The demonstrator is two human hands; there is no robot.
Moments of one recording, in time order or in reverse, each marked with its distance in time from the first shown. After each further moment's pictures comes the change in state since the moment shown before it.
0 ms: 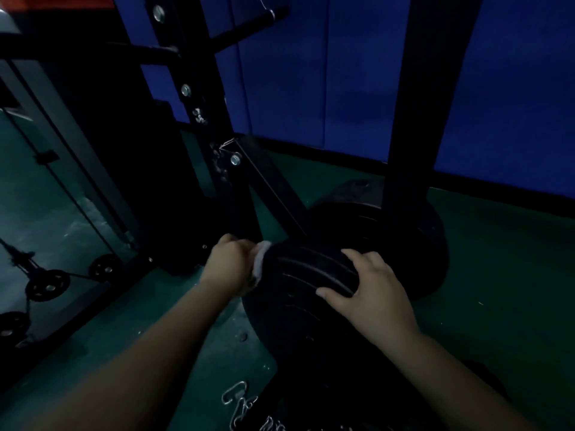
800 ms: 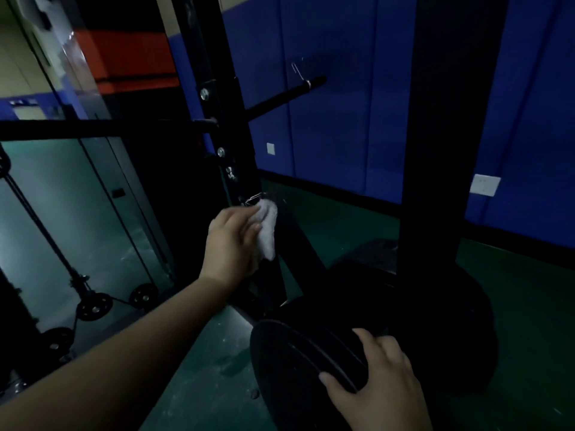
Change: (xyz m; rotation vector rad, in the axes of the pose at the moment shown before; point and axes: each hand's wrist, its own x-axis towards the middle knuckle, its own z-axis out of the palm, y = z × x) left_hand 0.087 -0.003 -0.069 -0.262 0.489 -0.273; right_hand 0.008 0.007 -0.005 -0.004 -0.113 0.015
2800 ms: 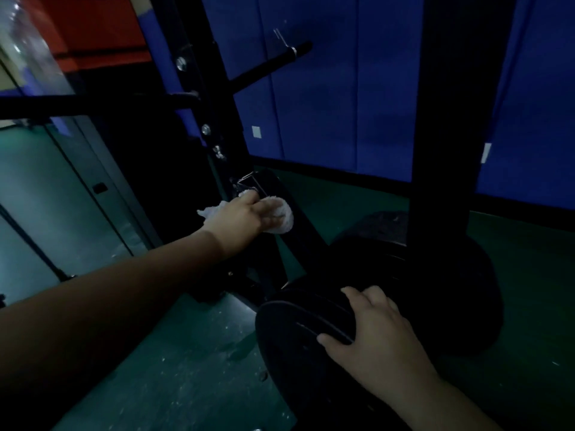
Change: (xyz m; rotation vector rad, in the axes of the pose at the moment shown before) left_hand 0.031 -0.021 0.022 0.244 -0.694 0.323; right_hand 0.021 -0.019 -0.003 -0.076 -0.108 -0.087
